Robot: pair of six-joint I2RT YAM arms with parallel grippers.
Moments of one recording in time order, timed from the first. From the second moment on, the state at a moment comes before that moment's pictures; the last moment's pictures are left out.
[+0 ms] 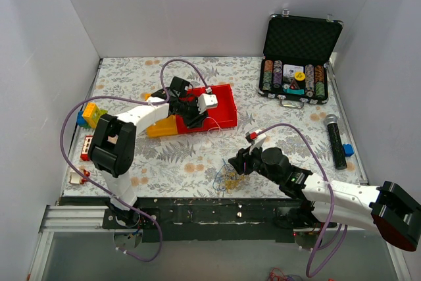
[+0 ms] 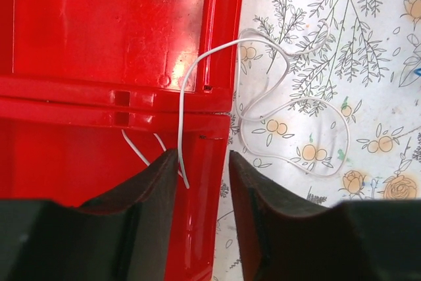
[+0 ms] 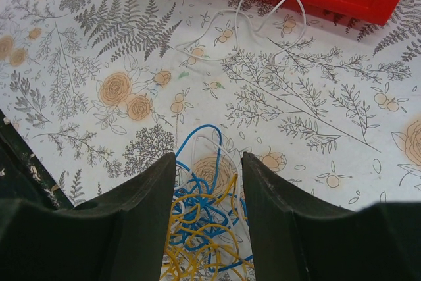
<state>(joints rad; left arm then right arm) -0.45 1.81 1.26 -0.44 0.55 0.72 0.98 0.95 0.25 0.35 0.12 0.35</state>
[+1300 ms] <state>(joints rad) -0.45 1.20 1.26 -0.16 0.35 0.32 0.98 0.91 0.25 0.33 0.12 0.35</state>
